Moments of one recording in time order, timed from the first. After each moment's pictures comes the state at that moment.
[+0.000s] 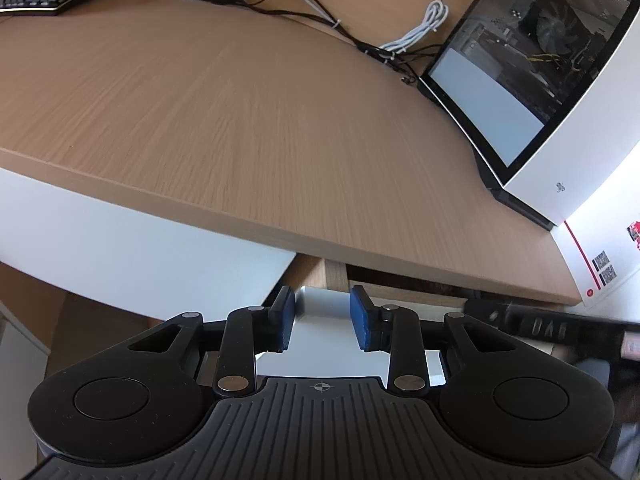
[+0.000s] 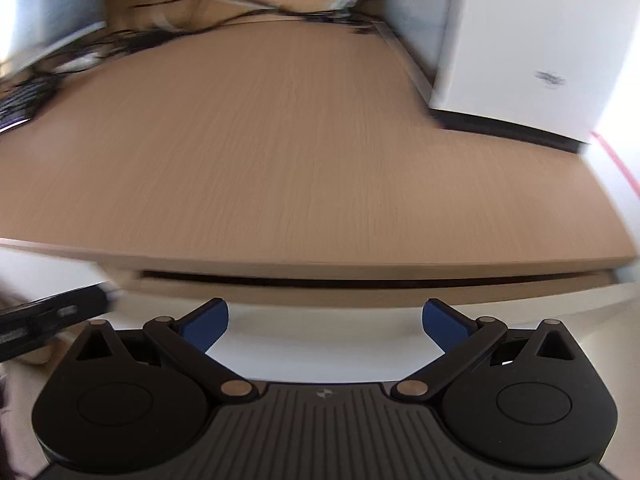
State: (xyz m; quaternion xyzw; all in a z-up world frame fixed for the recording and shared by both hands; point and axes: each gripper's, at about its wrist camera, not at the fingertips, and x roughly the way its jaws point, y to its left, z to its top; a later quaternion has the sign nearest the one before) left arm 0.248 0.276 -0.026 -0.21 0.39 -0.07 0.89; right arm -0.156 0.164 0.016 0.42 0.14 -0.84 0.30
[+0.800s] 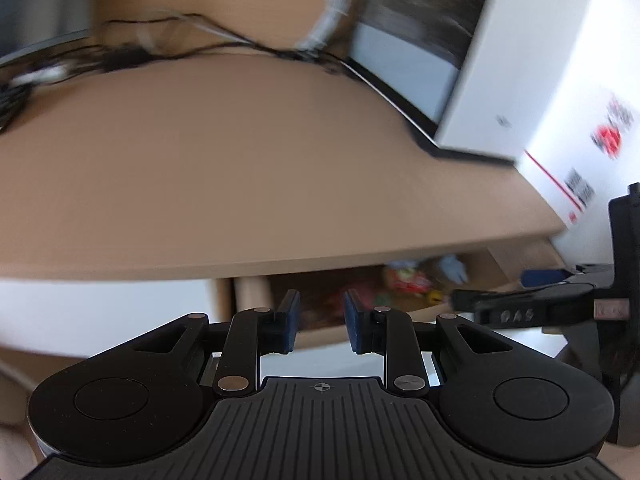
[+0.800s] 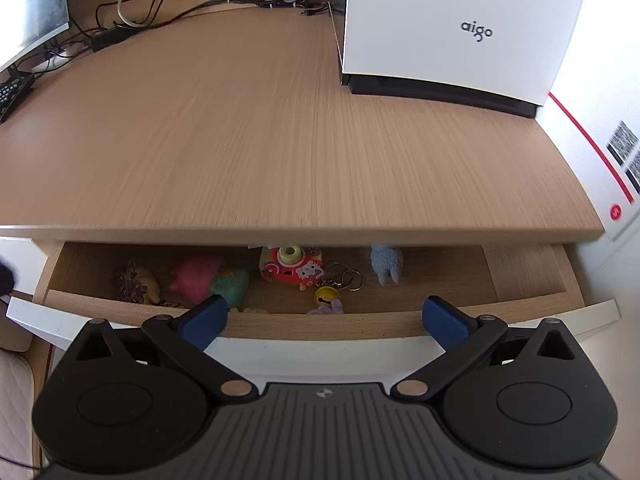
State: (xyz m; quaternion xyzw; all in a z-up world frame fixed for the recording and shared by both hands) left arm 0.240 0.198 0.018 -0.05 0.39 -0.12 0.91; right arm -0.169 0.211 0.007 0.45 0.05 -0.88 0.15
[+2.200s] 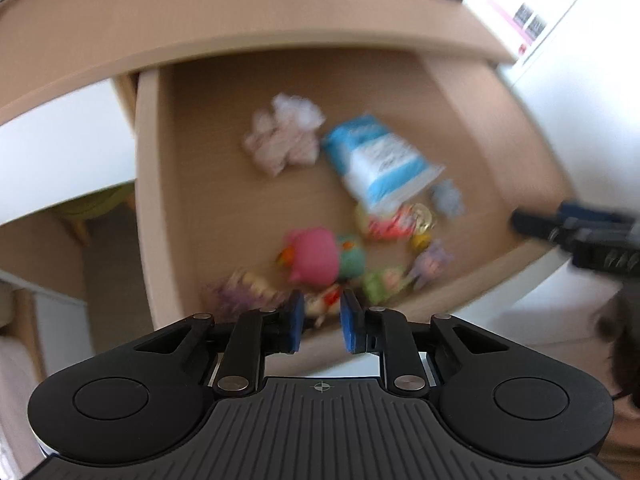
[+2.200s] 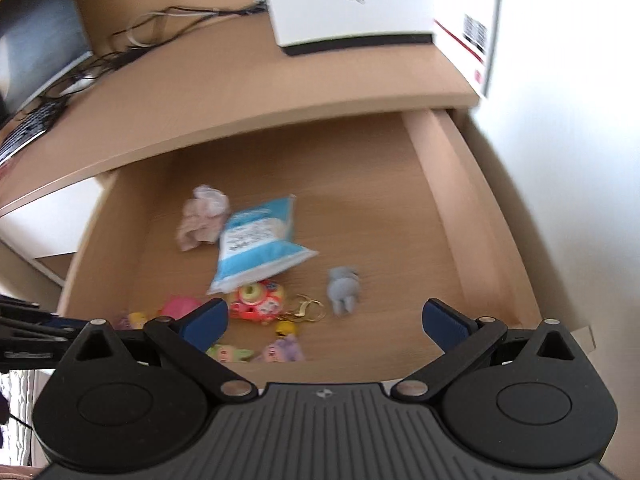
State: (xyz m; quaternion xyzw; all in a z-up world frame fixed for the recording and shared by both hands) left arm 0.169 0.139 -0.003 -0.02 0.56 -0.16 0.81; right arm -0.097 0.344 0.026 0.48 -0.05 -0.87 0.13
